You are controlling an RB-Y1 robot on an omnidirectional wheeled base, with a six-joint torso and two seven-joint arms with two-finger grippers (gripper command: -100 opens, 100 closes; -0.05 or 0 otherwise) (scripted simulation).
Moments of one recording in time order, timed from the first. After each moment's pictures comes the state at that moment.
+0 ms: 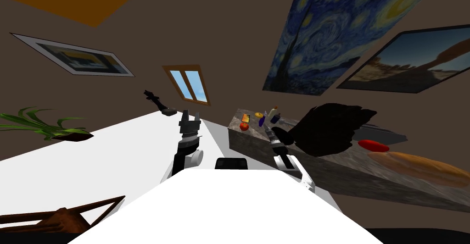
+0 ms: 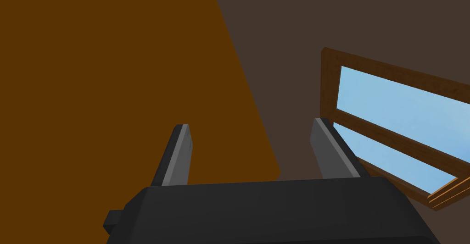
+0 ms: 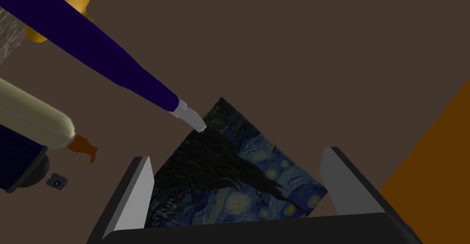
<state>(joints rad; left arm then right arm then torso) 0.50 -0.04 -0.03 -2.20 -0.02 -0.62 0.09 0.42 -0.33 -0.12 -1.84 0.32 -0.32 0.16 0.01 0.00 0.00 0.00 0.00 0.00</state>
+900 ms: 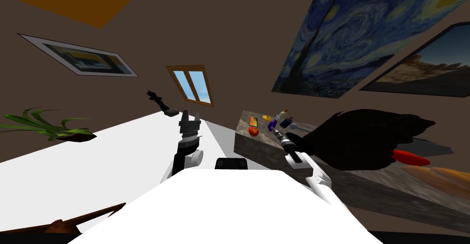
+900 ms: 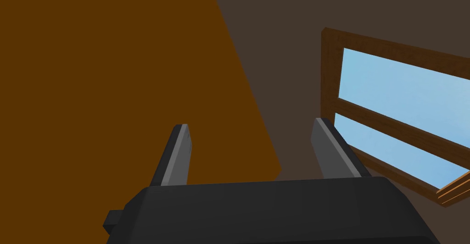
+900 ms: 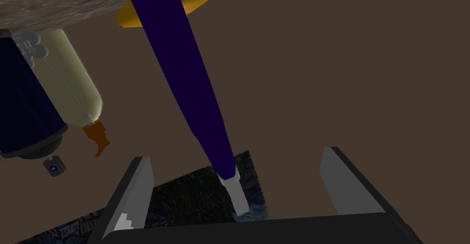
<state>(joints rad) 0.50 -0.04 -0.03 -2.20 -0.02 -0.62 0.09 0.35 -0.55 -0.21 -1.63 0.41 -0.14 0.28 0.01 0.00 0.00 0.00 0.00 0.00</state>
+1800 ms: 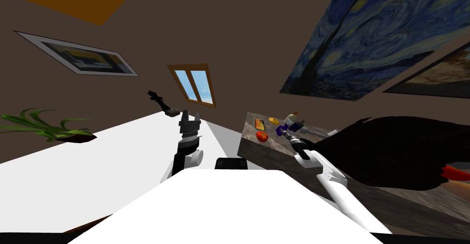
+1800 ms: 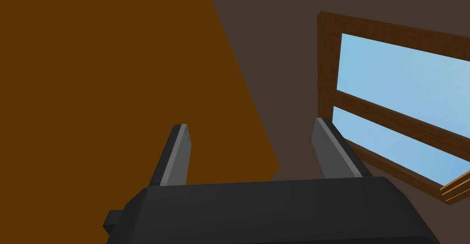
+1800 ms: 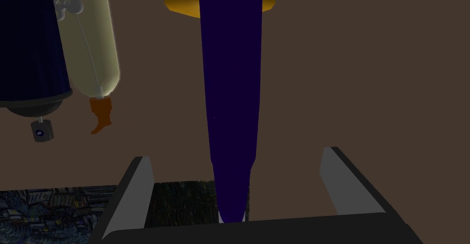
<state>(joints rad) 0.50 -0.04 -0.03 -2.20 -0.02 -0.62 0.09 0.31 -0.69 -0.26 -1.49 0.46 -0.02 0.38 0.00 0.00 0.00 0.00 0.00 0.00</state>
